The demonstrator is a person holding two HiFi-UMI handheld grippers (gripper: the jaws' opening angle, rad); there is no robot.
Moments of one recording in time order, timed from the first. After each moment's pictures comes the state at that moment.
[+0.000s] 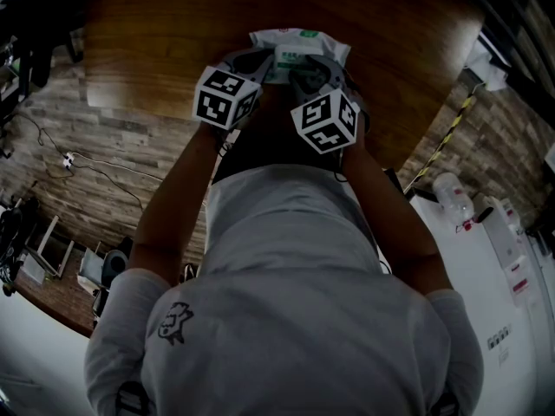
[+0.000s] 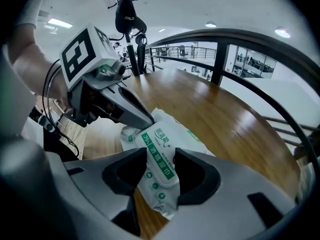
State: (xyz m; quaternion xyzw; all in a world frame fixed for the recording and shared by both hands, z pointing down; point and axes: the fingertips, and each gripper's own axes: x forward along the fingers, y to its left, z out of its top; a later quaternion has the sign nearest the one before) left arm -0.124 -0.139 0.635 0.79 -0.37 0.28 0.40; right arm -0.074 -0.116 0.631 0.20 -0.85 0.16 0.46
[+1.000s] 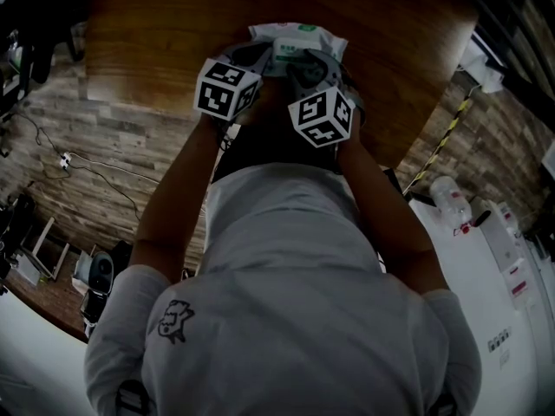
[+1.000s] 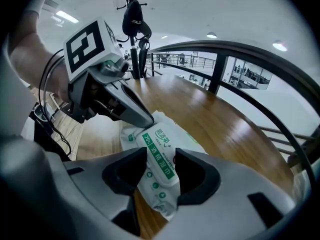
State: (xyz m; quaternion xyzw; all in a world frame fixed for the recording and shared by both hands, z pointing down) left arm -0.124 -0.138 0.628 0.79 -0.39 0.28 0.38; right arm -0.072 -0.114 0.628 0.22 -0.86 0.11 0.44
